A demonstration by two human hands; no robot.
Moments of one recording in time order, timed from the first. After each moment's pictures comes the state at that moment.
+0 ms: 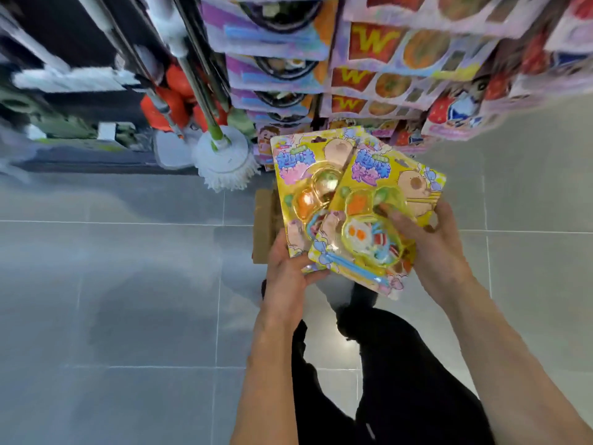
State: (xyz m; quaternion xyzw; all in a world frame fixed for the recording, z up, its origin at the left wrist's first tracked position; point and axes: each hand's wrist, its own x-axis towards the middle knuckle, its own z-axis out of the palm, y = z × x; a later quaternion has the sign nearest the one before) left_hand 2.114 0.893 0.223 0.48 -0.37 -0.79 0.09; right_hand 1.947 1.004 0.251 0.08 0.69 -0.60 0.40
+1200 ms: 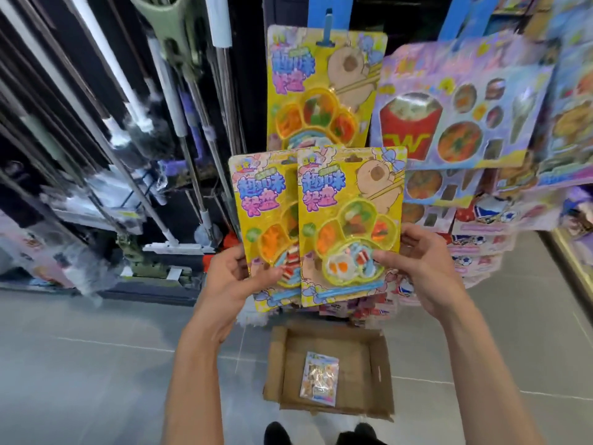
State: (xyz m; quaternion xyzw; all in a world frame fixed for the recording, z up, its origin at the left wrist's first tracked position) left_hand 2.124 0.765 0.544 0.31 -0.60 -0.68 0.28; right_hand 1.886 0.926 0.545 -0.29 0.64 -0.63 0.32
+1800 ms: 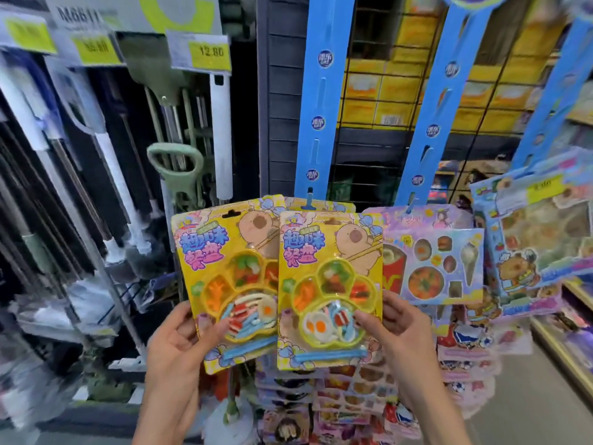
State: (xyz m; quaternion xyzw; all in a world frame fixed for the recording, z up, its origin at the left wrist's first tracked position) left_hand 2.099 0.707 0.619 0.29 -0.51 -0.66 0.46; right_hand 1.885 0.877 0.625 -0.28 0.65 -0.67 0.22
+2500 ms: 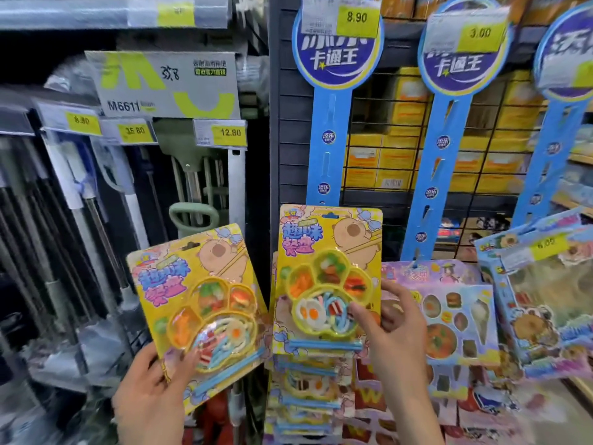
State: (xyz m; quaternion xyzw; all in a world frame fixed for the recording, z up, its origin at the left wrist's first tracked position) left_hand 2.106 0.695 0.662 0.43 -0.49 -0.52 0.55; right_hand 1.881 0.820 0.685 -0.28 0.64 -0.71 0.08
